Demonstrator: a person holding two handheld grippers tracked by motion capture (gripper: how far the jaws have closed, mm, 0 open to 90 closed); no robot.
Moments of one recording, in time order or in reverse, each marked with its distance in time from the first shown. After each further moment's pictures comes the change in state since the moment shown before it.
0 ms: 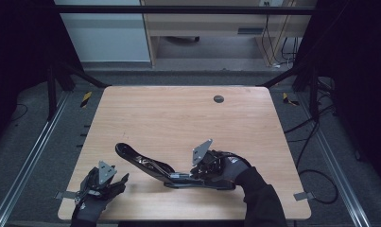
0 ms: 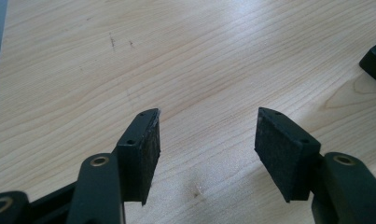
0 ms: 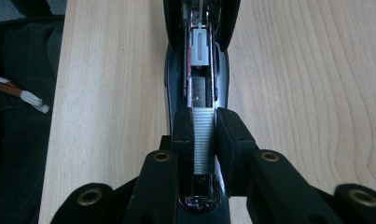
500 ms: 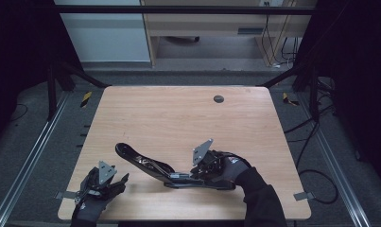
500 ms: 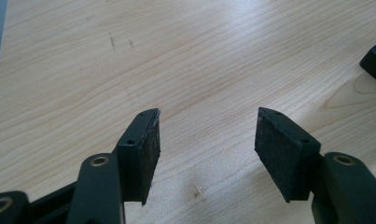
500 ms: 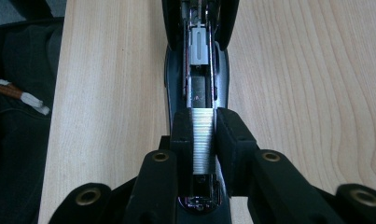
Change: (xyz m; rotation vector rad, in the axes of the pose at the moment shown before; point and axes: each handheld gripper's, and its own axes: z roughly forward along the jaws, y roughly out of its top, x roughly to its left) left arm 0.000 0.000 0.000 0.001 -0.001 0.000; right arm -0.001 -0.002 0.001 -0.006 0.001 0.016
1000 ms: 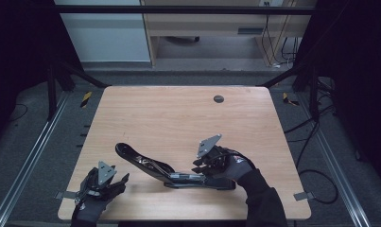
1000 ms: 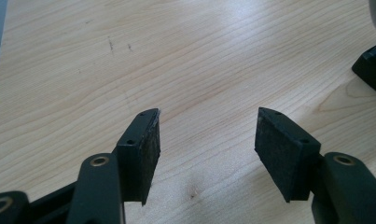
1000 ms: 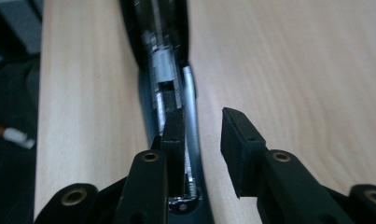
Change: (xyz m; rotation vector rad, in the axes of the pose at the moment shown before) left arm -0.001 0.001 -0.003 -0.018 -0.008 -0.007; right arm -0.003 -0.003 -0.018 -0.096 -0.113 0.128
